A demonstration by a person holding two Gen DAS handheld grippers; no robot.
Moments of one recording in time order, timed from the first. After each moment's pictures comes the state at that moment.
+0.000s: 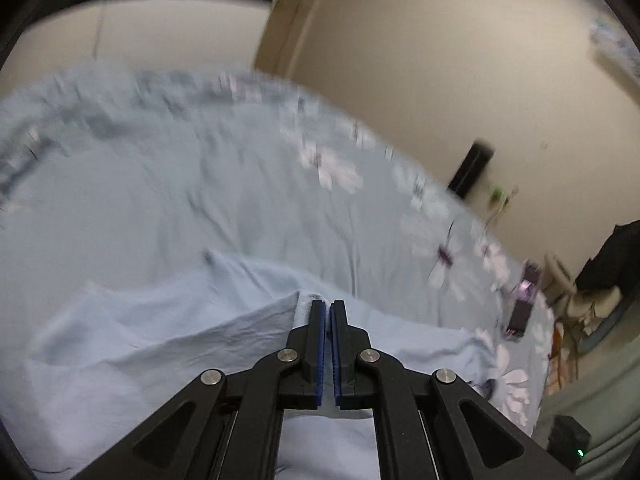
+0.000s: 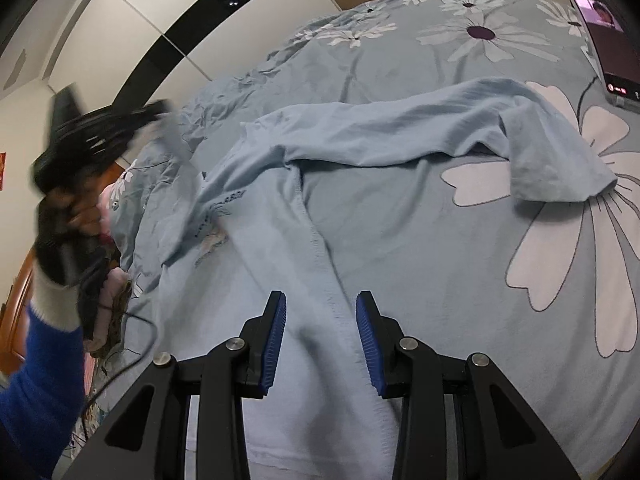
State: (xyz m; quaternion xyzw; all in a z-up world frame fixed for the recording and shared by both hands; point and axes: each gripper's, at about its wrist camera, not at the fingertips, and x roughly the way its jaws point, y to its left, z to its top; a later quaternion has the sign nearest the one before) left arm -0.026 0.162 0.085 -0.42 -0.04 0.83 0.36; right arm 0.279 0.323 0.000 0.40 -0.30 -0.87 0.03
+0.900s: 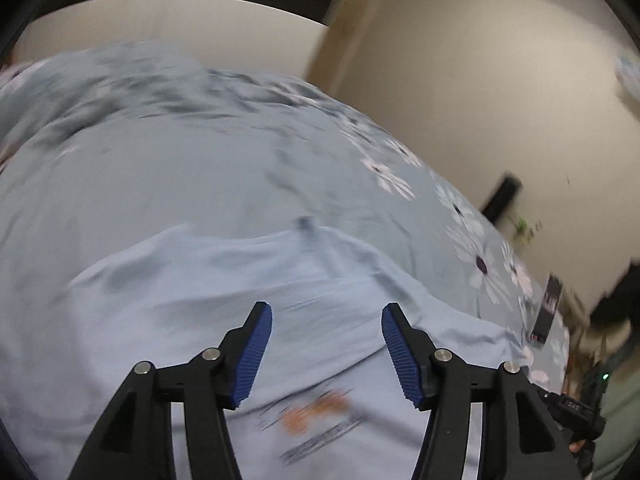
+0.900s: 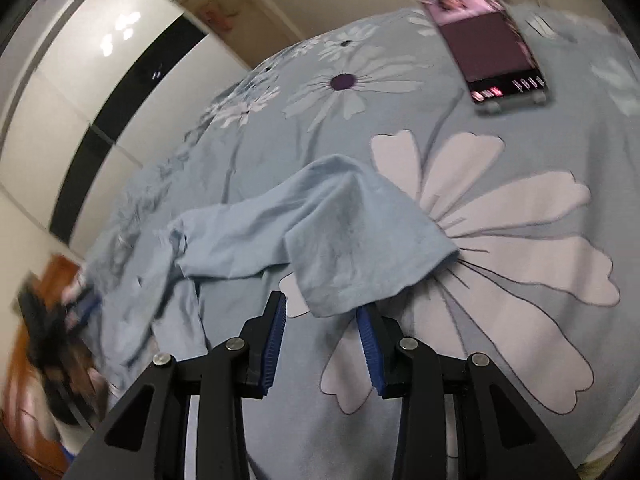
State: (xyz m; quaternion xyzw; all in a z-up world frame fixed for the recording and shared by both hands) left arm 0.030 0.016 0.060 -0.37 -0.11 0.87 0.29; right arm 0.311 0.431 -0.001 0.32 -0.41 -0.85 -0.12
